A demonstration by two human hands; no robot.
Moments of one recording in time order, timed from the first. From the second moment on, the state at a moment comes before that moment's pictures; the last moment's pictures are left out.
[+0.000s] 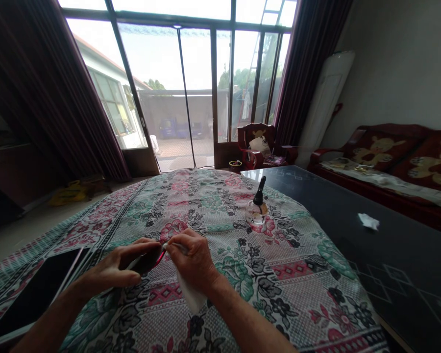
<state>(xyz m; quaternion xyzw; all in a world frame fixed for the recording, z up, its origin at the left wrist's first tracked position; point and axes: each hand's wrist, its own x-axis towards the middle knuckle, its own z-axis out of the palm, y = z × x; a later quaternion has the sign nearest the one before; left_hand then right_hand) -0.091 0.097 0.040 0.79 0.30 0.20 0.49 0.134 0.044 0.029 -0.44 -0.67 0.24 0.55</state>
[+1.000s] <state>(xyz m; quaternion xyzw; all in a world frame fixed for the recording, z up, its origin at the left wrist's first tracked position) -0.080 0.089 0.047 0.71 0.31 0.24 0.58 0.130 0.047 0.034 -0.47 -0.61 0.26 0.58</state>
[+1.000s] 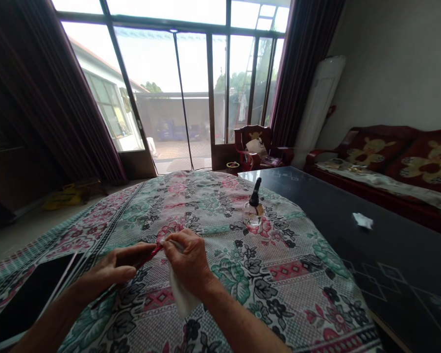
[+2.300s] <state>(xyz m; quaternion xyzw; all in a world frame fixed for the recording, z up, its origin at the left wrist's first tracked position) -0.058 0.085 0.039 0.72 0.36 0.36 0.48 0.105 0.033 0.034 -0.47 -0.48 0.32 0.67</state>
